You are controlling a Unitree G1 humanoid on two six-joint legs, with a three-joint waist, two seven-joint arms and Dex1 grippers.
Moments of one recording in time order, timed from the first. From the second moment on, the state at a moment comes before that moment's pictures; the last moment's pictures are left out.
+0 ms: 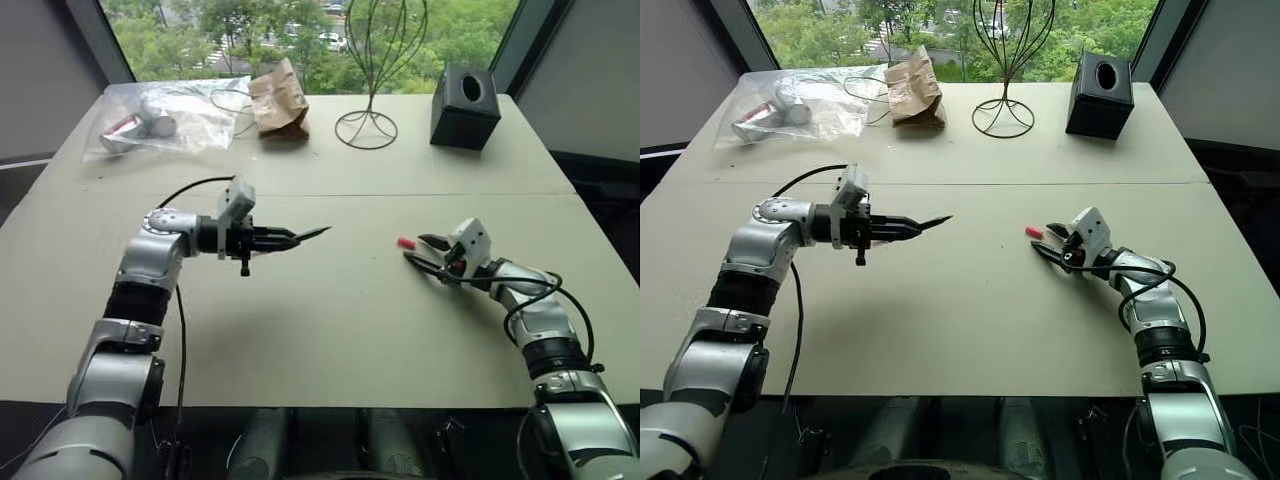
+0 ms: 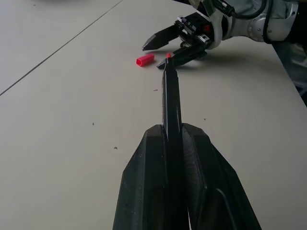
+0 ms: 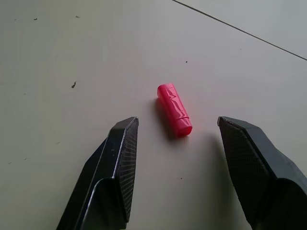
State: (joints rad) left arm -0.73 0.50 -0.09 0.45 -0.27 0.31 -1.39; right arm -0.49 -0.54 -0.03 0.61 0.19 -0.09 0.90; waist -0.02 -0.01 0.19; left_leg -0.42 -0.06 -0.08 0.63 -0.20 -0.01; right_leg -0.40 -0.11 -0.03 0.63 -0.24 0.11
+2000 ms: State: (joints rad) left arm -0.86 0.34 -0.17 0.66 -0.19 0.06 -1.38; right arm -0.46 -0.65 0.03 -0.02 0.33 0.37 1.10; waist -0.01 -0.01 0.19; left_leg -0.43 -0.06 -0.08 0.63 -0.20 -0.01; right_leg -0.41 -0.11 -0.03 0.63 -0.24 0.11
